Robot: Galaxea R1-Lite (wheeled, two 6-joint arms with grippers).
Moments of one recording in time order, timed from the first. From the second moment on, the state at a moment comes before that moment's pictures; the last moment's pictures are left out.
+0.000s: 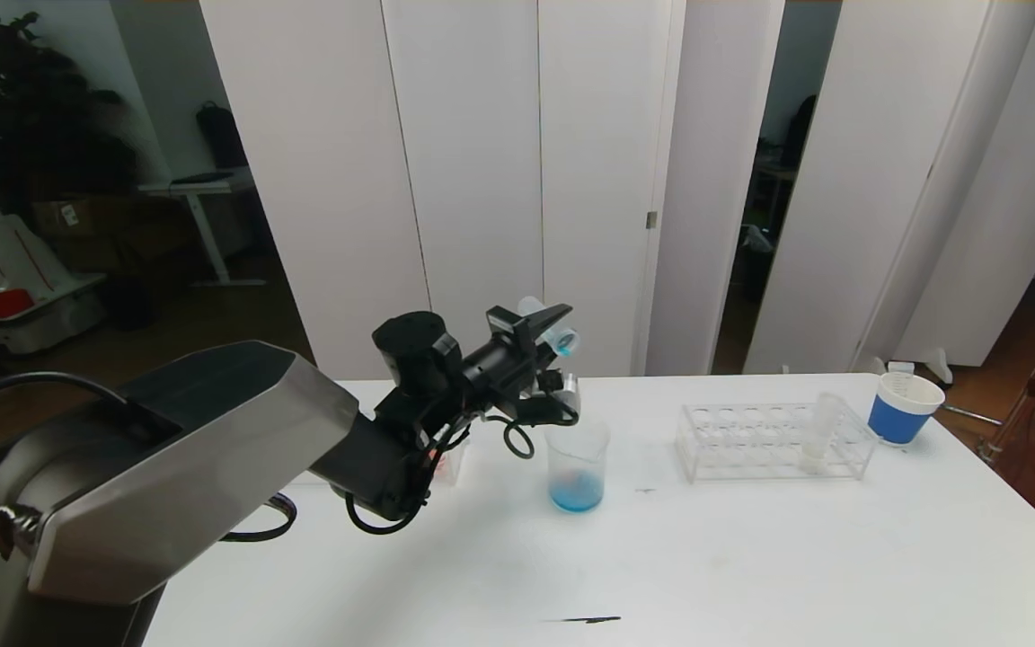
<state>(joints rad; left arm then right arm) -0.45 2.36 -1.25 -1.34 -0.35 1.45 0.00 0.00 0.00 -0.01 -0.01 0.01</state>
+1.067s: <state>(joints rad) -0.45 2.19 -1.19 -1.35 -0.02 1.25 0.00 0.00 0.00 -0.01 -0.01 0.01</state>
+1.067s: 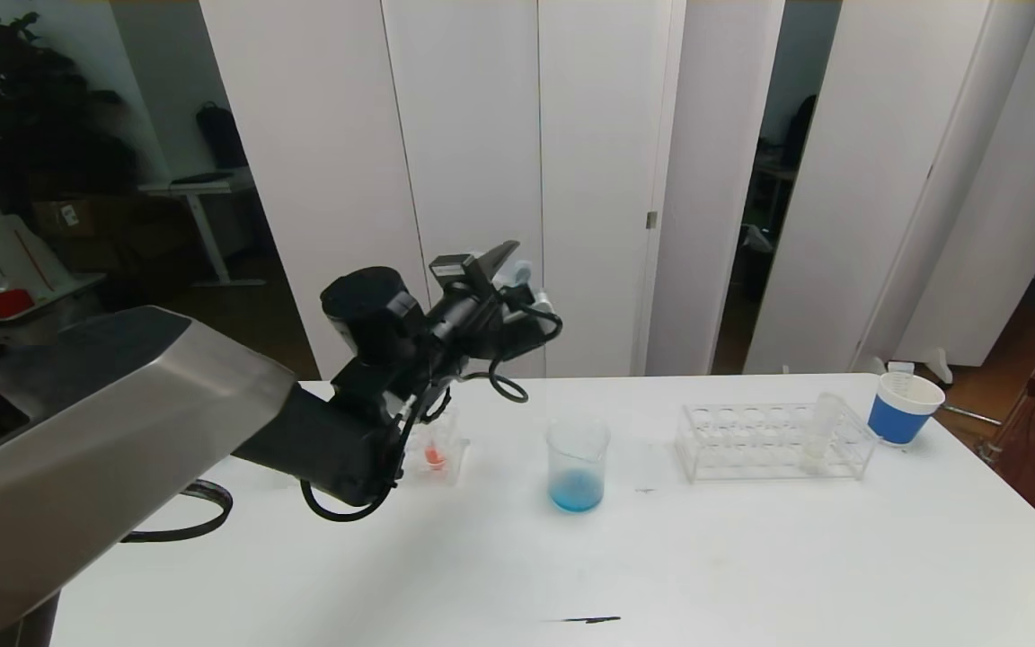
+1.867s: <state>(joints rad) -0.25 1.83 -1.09 -0.73 0.35 0.35 0.00 0.00 0.00 -0.01 -0.01 0.01</state>
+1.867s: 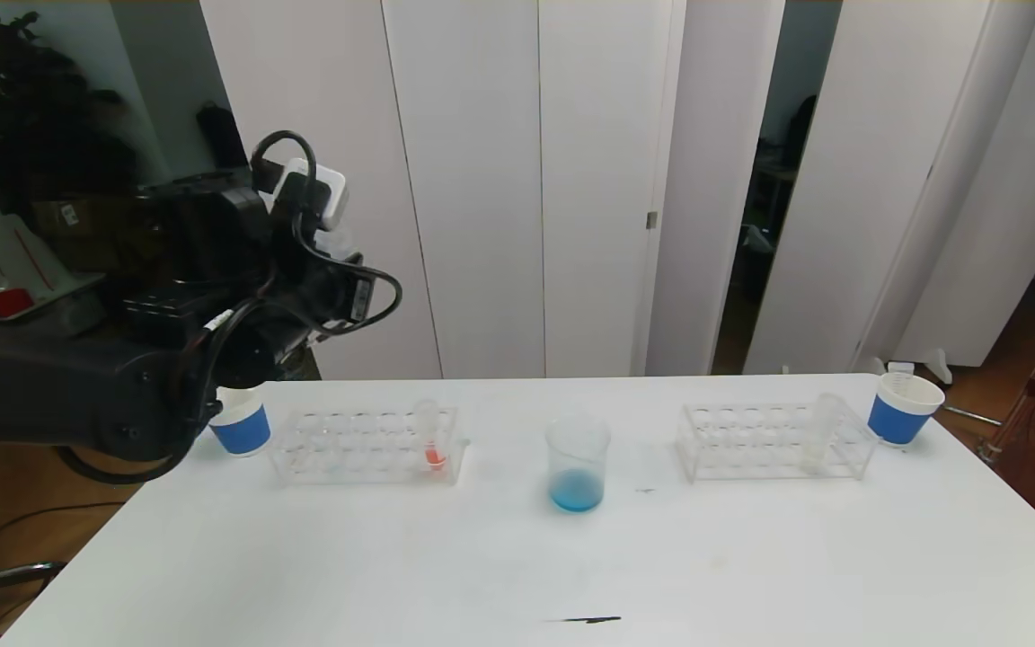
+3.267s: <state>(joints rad) 0.14 1.95 -1.13 -0.77 0.24 0.03 0.00 0.00 0.00 -0.01 -0.01 0.01</state>
